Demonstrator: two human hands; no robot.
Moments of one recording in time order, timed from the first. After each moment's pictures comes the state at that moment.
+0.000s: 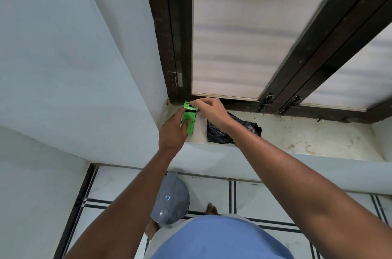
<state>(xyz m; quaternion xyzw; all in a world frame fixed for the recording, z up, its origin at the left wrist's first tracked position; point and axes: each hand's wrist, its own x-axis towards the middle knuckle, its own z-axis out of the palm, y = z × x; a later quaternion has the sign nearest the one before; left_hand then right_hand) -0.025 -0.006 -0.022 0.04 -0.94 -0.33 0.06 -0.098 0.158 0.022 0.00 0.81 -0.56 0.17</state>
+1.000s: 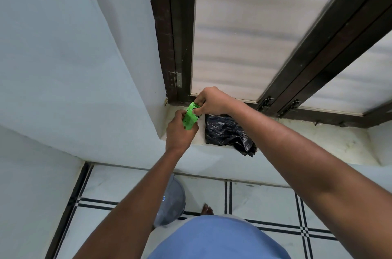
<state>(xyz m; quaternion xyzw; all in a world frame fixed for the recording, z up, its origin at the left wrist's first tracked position) -0.031 0.024 -0.024 0.15 -0.86 -0.49 0.04 -0.158 0.171 0.048 -0.21 0.93 -0.22 0.21</state>
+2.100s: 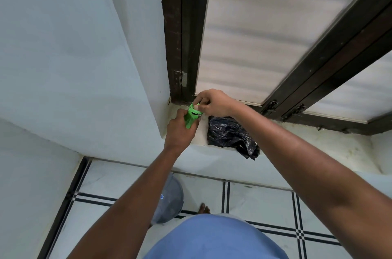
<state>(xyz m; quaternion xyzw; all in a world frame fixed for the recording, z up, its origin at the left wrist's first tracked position) -0.034 0.012 -0.016 0.13 -0.88 -0.45 0.06 -0.149 0.164 0.058 -0.19 0.91 -0.29 0.24</state>
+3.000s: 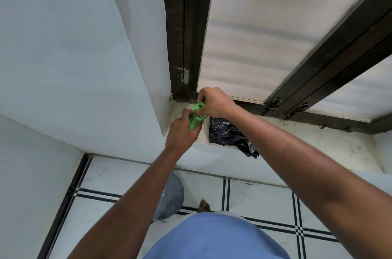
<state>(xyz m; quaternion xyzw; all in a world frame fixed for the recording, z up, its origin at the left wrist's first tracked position) -0.030 0.011 -0.024 0.05 -0.91 -0.40 0.06 -0.142 0.144 0.052 -0.16 0.96 -0.16 0.17</state>
